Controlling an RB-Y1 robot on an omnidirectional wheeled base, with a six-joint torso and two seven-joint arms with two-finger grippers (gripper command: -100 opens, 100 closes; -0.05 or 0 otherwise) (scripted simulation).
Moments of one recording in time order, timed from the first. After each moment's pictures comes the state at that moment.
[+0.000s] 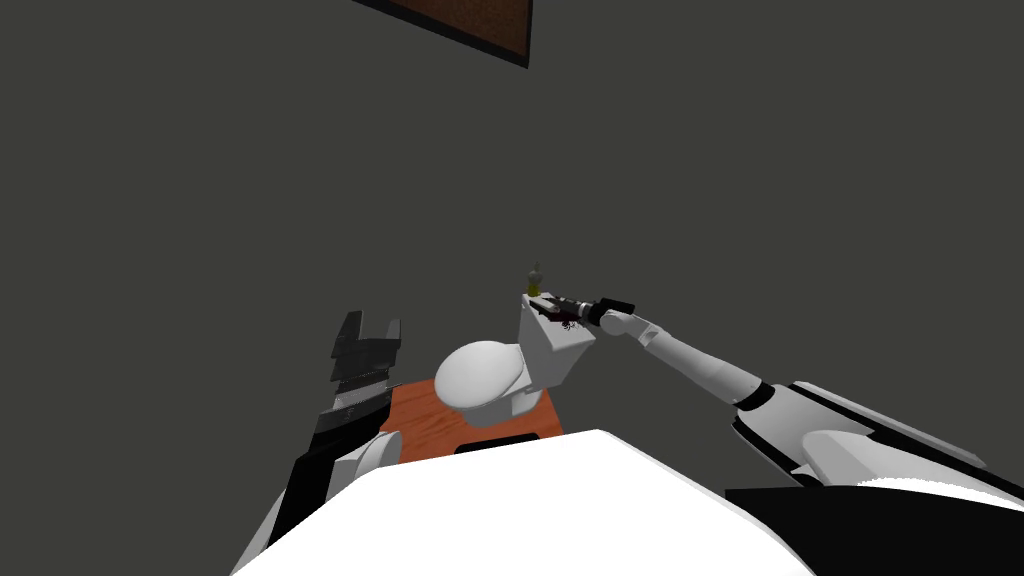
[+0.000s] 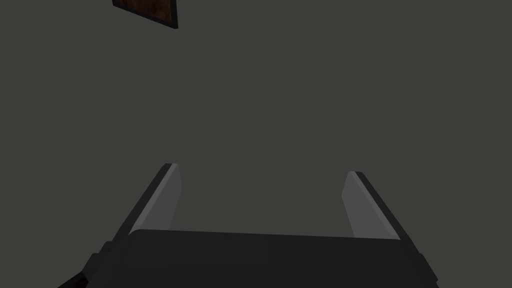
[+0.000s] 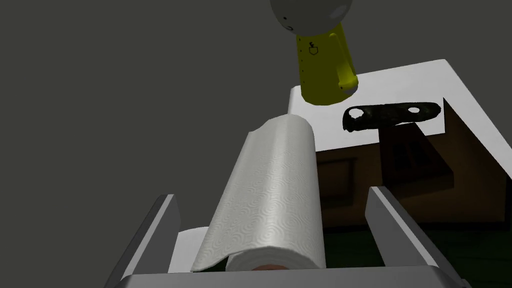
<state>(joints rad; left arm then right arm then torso) 0.55 -0.03 0.01 -2.26 0.07 -0.48 0.07 -0.29 -1.15 0.34 -1.66 -1.38 0.24 -1.66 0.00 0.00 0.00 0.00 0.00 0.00</state>
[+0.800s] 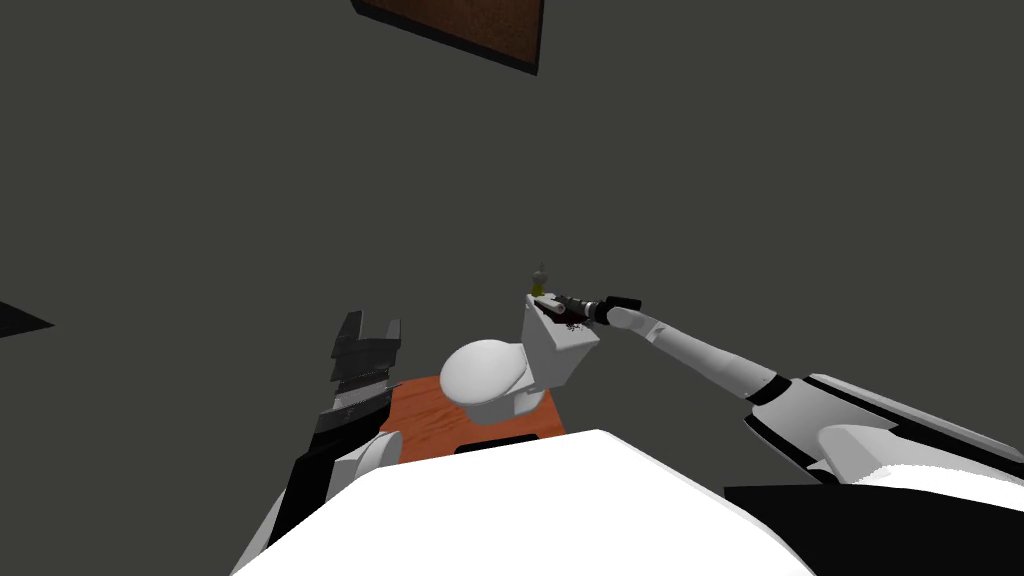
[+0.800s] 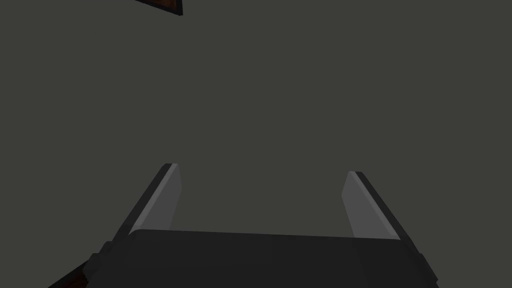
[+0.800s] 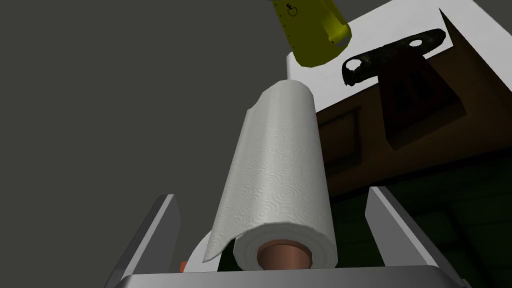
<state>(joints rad) 0.55 -0.03 0.01 -2.26 0.07 -0.48 0.07 -0.32 -1.22 0.37 -1.59 -1.58 0.30 -1.80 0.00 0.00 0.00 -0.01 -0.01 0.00</state>
